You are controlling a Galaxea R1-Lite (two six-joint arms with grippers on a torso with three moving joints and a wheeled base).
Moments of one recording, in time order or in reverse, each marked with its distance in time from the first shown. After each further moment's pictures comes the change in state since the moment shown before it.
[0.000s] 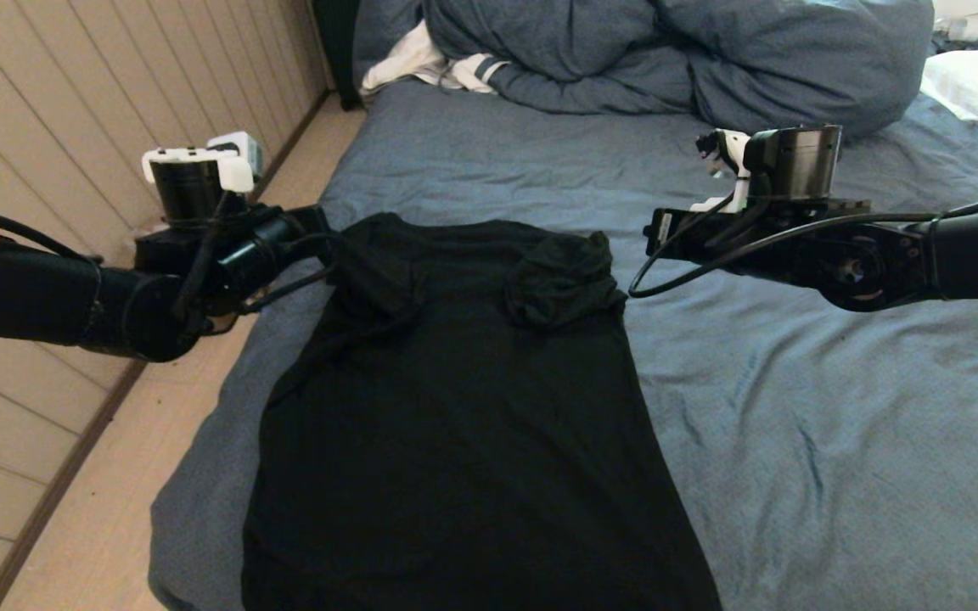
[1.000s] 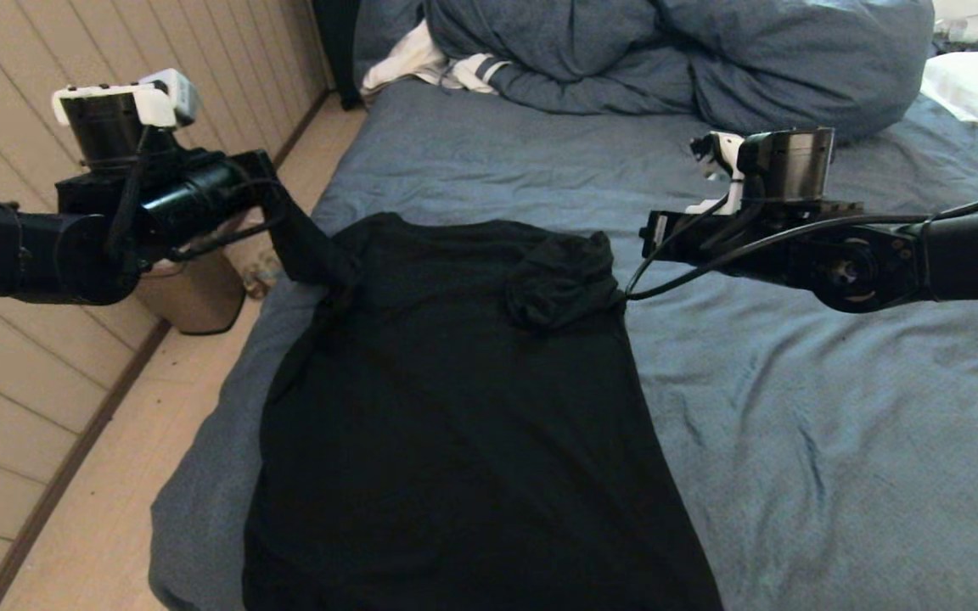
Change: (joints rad) left arm 0.100 -0.016 -0.157 0.092 -0.146 0.005; right arm 0.001 0.009 -0.004 0.000 0.000 0.000
